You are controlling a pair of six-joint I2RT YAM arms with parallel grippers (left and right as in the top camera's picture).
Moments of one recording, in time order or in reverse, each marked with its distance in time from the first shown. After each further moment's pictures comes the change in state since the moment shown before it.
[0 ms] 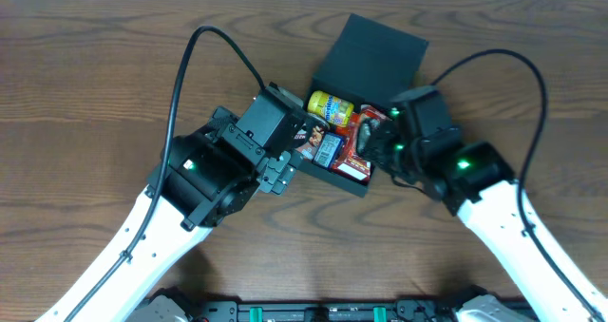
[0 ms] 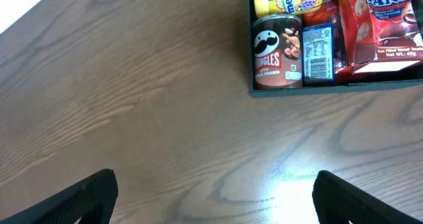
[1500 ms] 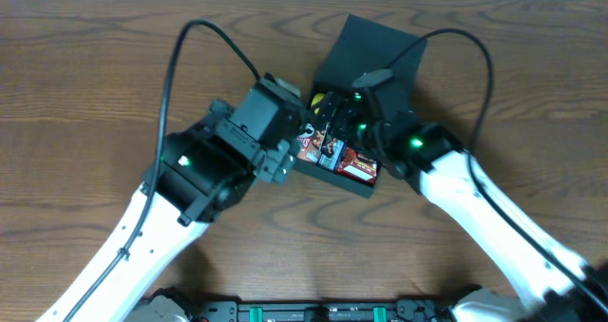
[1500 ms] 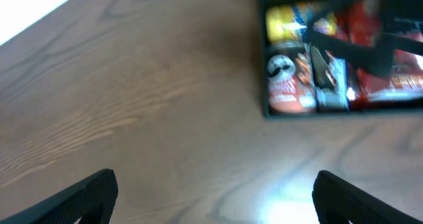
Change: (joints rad) left arm 0.051 0.000 0.000 0.081 0.003 0.000; right arm 0.054 0.146 0.021 0.298 -0.040 -0.027
